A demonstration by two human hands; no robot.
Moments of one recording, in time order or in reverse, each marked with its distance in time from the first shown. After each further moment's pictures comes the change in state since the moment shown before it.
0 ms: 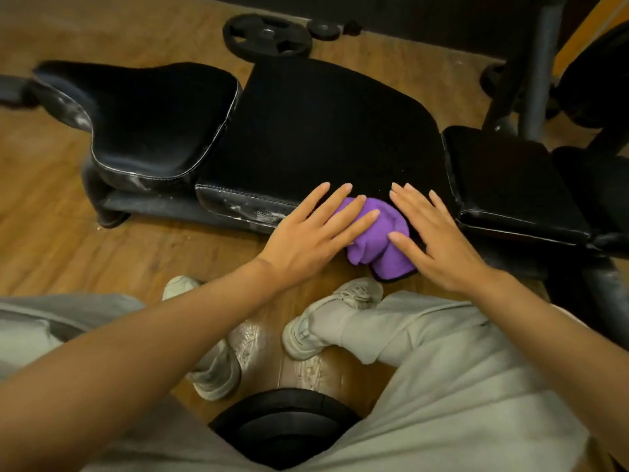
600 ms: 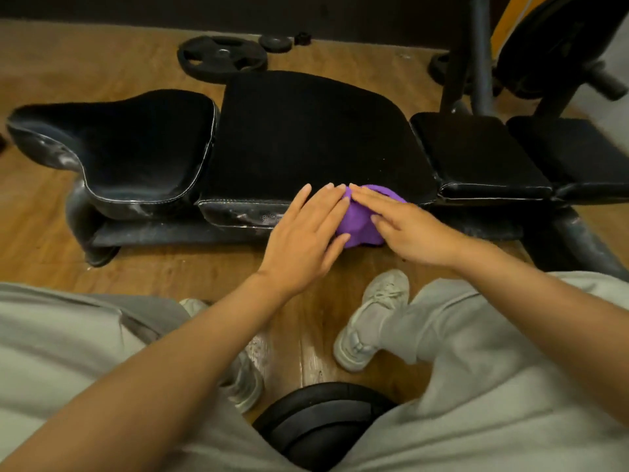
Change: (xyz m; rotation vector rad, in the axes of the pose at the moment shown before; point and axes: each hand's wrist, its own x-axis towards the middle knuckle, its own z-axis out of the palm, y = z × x) left_hand -0.015 -0.003 -0.027 -0.482 0.004 -0.189; right_hand 0.009 -0.085 -0.017 0.235 -0.157 0.241
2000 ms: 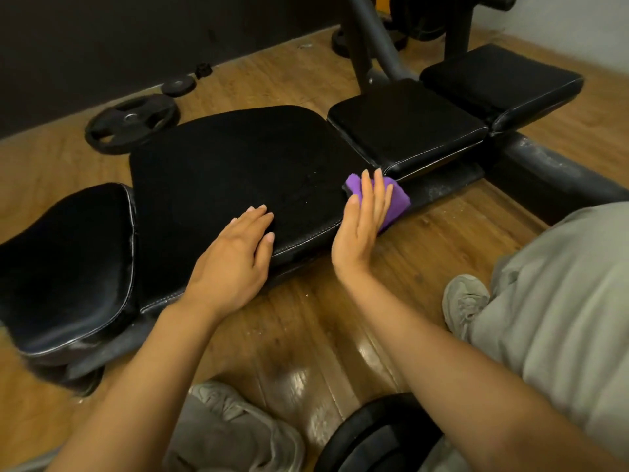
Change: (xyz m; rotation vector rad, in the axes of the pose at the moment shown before) left_hand 0.063 -0.043 -0.034 -0.249 -0.514 -0.183; right_hand 0.072 0.032 0.084 0.709 1.348 0.494
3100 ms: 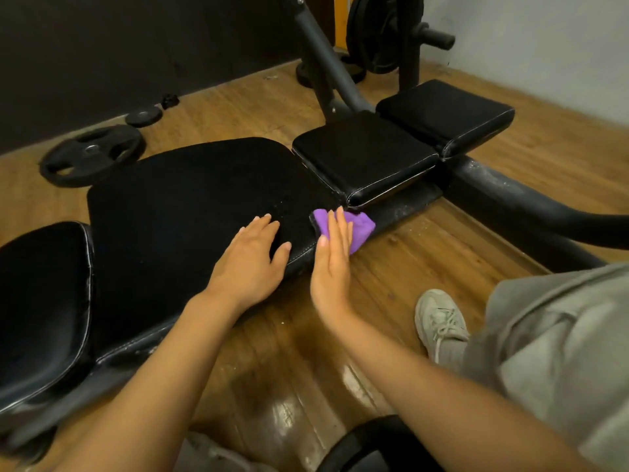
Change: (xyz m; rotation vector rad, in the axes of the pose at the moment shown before) left_hand 0.056 0.041 0.019 -0.034 -0.163 0.000; right_hand -0.017 -0.002 -0.026 0.021 -0.185 0.039
